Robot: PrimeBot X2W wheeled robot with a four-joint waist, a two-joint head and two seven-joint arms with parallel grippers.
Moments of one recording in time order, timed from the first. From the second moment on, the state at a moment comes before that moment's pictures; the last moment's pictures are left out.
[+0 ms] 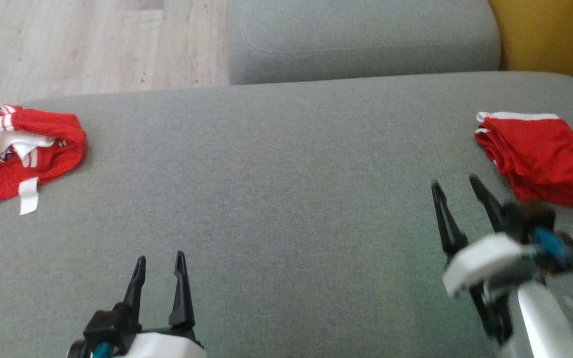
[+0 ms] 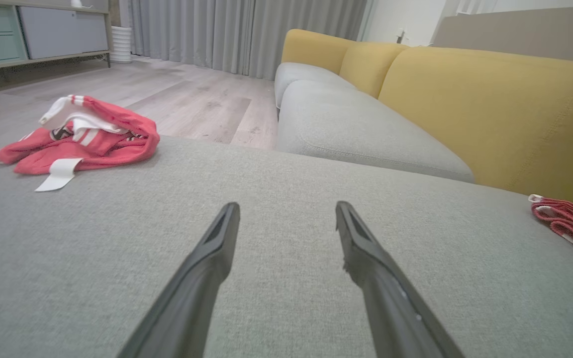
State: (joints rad) left arm 0.03 0.28 -0.51 0.10 -0.60 0.29 -0.24; right arm -0.16 -0.07 0.06 0.25 0.10 0.13 0.04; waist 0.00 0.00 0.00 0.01
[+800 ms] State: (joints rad) left arm 0.09 0.27 -0.50 0.12 -0.62 0.29 -0.24; right arm 0.14 -0.05 0.05 0.02 0.15 0.13 0.01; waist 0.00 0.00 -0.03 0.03
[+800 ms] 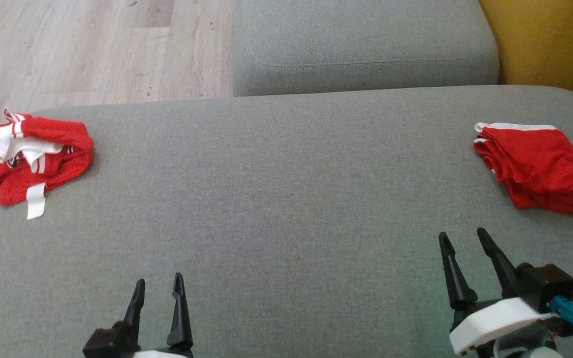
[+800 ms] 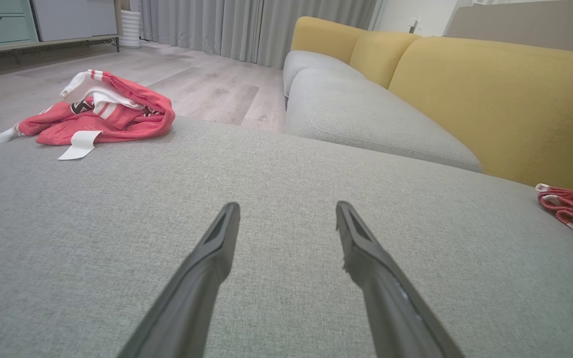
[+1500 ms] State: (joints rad) left arm 0.06 0.28 -0.50 0.09 -0.62 0.30 -0.23; right arm 0.15 -0.04 0.07 0.03 0.18 0.13 0.00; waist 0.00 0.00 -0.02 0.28
